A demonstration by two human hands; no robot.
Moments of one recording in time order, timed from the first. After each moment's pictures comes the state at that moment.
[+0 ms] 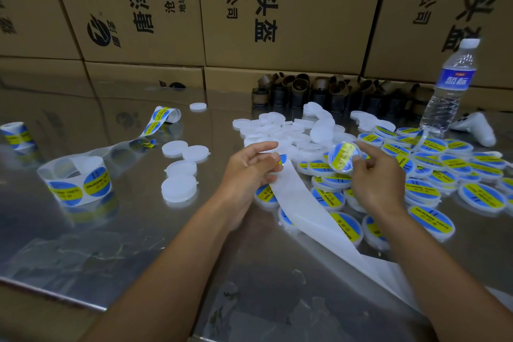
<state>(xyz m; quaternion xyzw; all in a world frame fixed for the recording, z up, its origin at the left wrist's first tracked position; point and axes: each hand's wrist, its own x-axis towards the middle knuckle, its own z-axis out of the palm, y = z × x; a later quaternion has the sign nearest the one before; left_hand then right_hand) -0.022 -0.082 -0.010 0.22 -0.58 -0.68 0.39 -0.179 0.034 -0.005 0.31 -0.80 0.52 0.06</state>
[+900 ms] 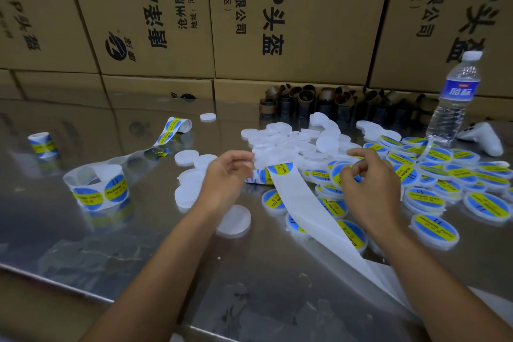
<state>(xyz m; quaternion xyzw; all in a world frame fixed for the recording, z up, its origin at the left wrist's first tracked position) 0.015 -0.096 -0.002 0.31 -0.65 -0.52 0.45 -0.155 0.037 0.000 0.37 -0.76 0.51 0.13</state>
